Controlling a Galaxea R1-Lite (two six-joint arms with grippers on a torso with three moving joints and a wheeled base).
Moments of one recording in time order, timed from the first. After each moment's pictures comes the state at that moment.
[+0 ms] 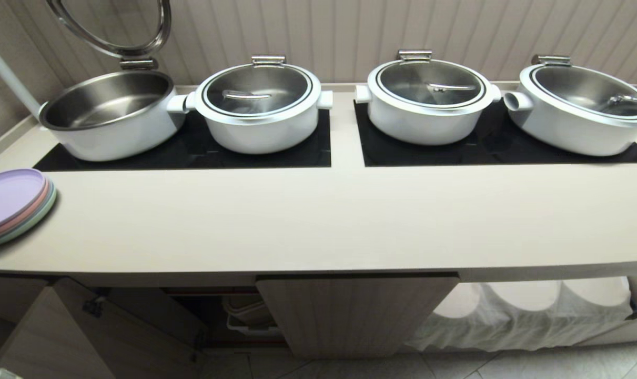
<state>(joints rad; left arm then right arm) -0.34 0.65 -0.20 0.25 -0.14 -0.48 0.00 0.00 0.00 0.00 -0.01 0.00</state>
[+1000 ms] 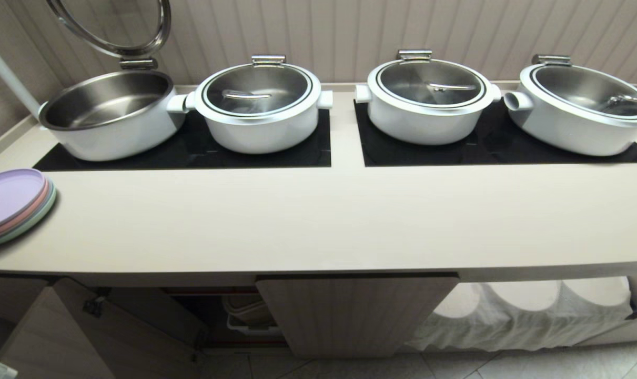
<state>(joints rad) -0.34 0.65 -0.24 0.25 -0.13 -0.48 0.00 0.00 0.00 0.00 -0.01 0.00</state>
